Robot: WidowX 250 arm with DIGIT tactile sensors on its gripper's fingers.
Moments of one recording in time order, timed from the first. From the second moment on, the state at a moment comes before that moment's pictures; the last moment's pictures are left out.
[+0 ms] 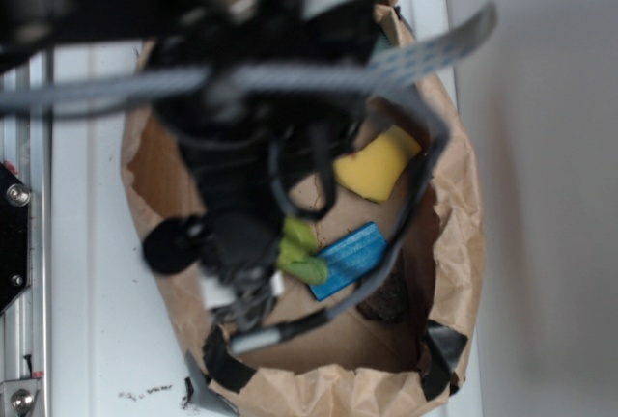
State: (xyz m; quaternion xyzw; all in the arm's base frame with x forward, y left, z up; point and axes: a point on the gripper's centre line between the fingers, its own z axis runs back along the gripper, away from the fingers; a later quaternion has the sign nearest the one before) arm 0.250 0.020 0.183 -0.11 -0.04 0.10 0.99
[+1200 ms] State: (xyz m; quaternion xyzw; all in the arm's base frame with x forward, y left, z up) arm 0.262 0.004 0.124 -0.12 -0.08 0.07 0.99
